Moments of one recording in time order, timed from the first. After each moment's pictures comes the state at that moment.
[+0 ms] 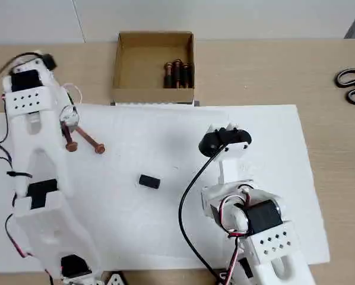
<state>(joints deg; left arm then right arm) -17.1 24.8 -27.7 99.3 30.9 -23.3 -60.7 56.9 75.3 -12.0</state>
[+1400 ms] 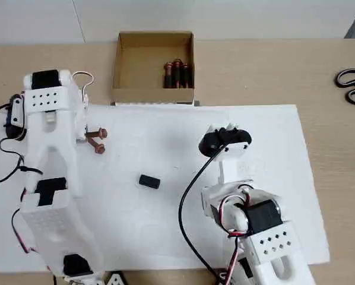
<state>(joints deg) -12.3 25.6 -25.3 99.3 91.2 -23.3 -60.7 56.9 75.3 -12.0</state>
